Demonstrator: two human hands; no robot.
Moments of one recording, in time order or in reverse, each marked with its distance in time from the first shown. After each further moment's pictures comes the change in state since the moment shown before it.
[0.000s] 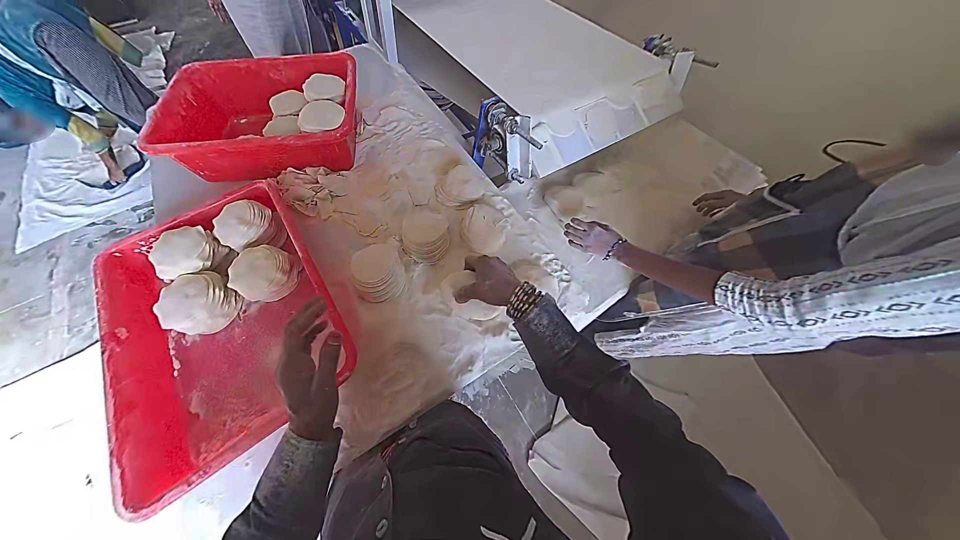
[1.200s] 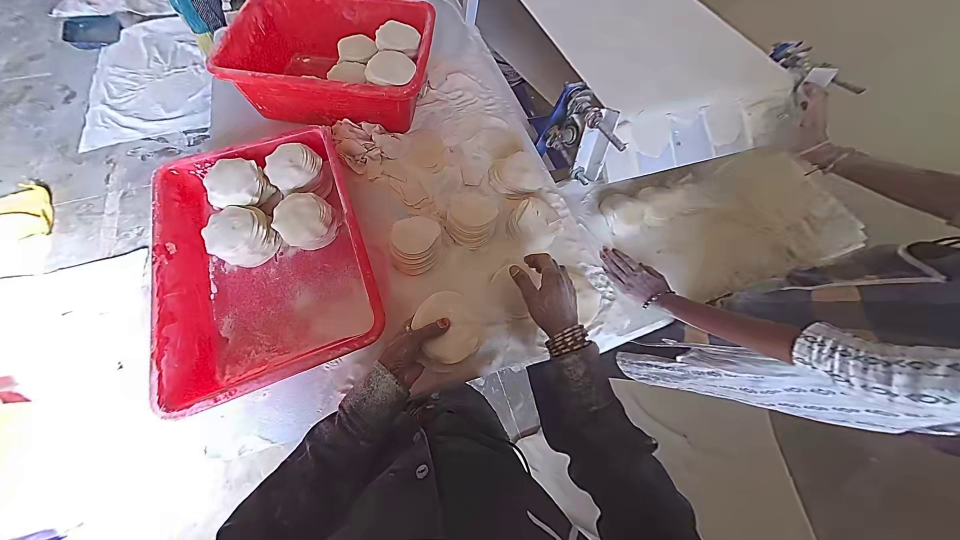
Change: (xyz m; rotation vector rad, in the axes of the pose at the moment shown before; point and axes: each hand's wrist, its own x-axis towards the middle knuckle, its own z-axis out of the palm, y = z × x) left_hand -0.032 0.000 0.068 -0.786 -0.155 -1.223; right_hand -0.019 0.021 0.037 0.136 0.412 0.072
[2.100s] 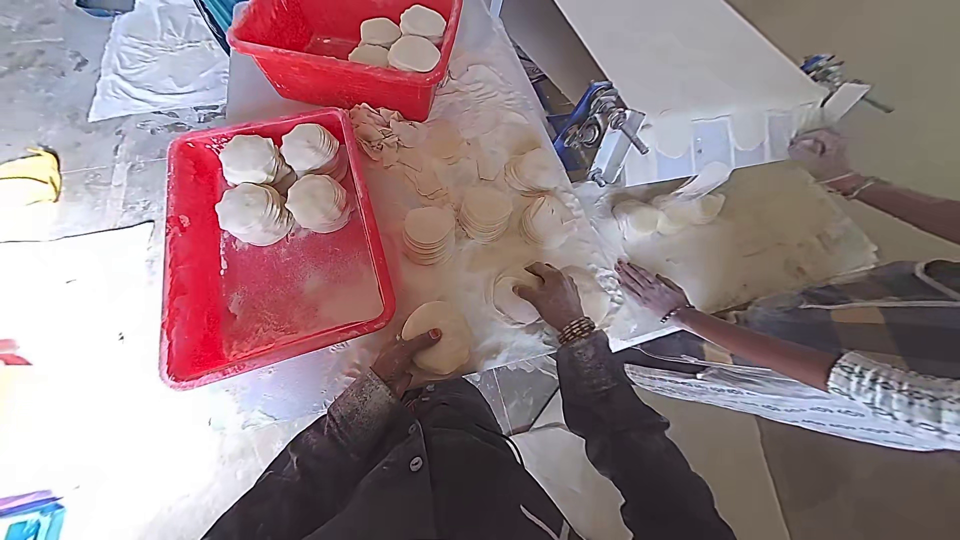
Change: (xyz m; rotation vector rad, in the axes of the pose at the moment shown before) left_hand -0.020 -0.016 -0.033 0.058 0.104 0.010; right_hand 0.014 0.010 0.003 -0.218 -0.207 -0.002
